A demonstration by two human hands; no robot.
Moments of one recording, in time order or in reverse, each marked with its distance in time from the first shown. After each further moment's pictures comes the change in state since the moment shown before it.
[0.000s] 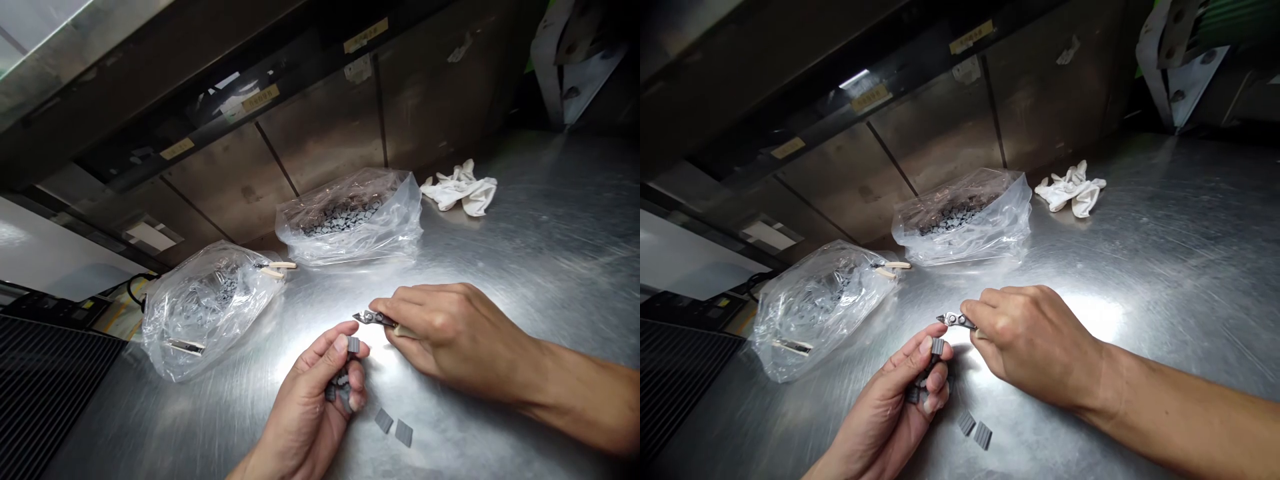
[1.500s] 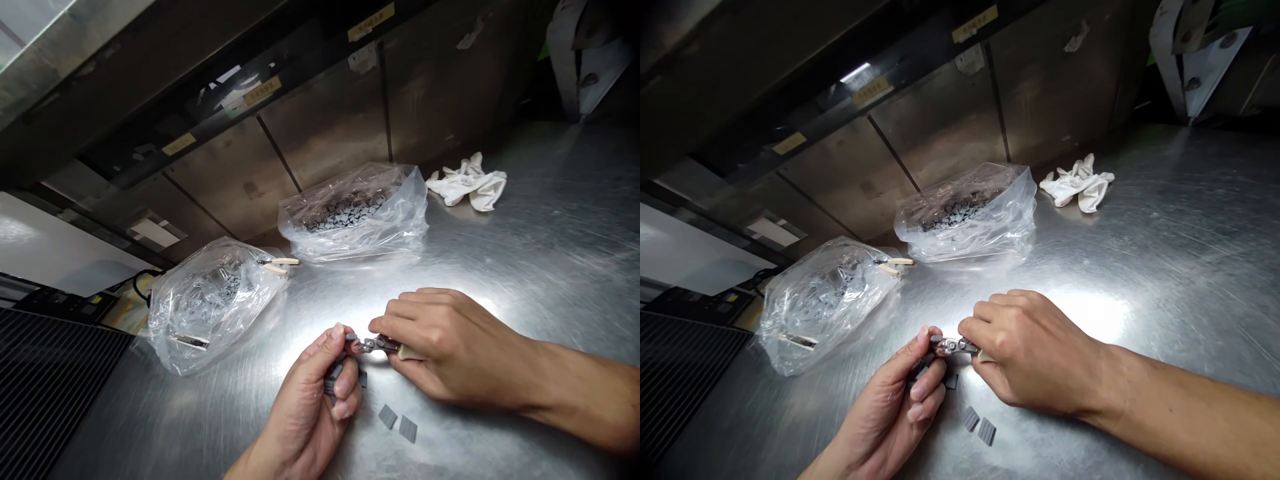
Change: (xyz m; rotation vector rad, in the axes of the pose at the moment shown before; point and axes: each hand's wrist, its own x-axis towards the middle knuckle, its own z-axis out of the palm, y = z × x) left_hand -0.001 0.003 -0.001 -0.062 0.019 -0.064; right_hand -0.003 -0.003 0.004 0.063 -0.121 -0.090
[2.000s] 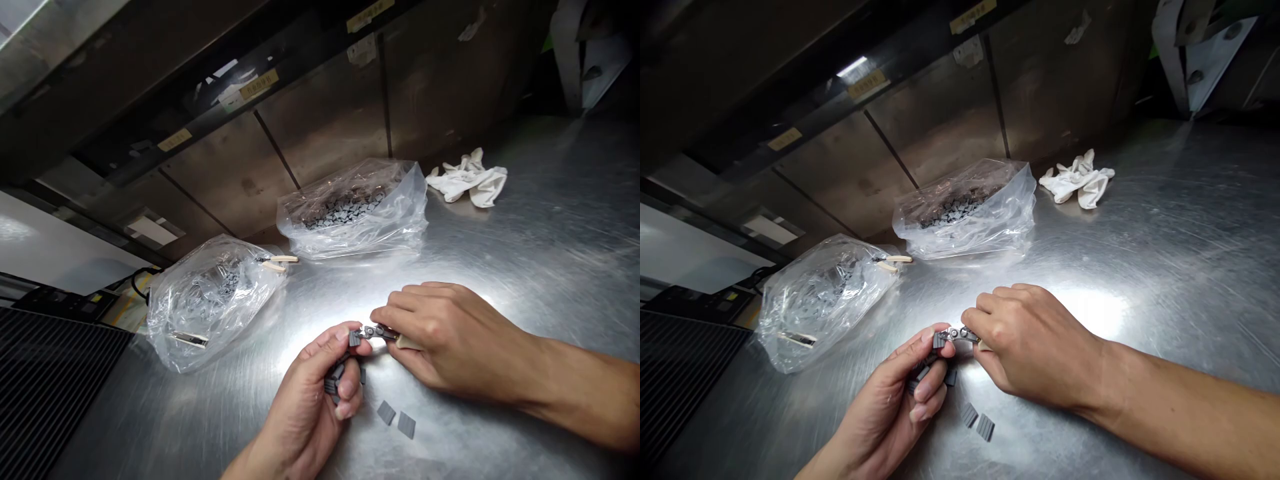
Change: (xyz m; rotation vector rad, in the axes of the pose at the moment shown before) left_hand 0.001 0.000 0.001 0.102 -0.048 0.012; right_hand 0.001 0.001 0.001 -0.061 0.008 0.052
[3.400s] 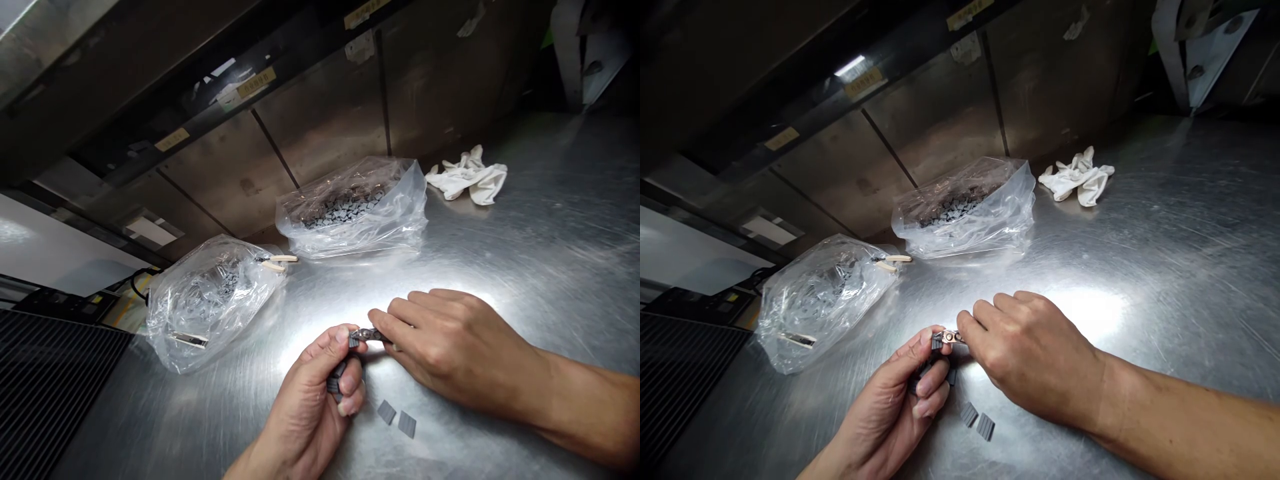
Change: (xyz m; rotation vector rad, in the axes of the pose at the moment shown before) left_hand 0.002 -0.004 -0.003 -0.072 -0.026 0.014; right_hand -0.003 -0.009 0.005 -0.232 0.160 -0.095
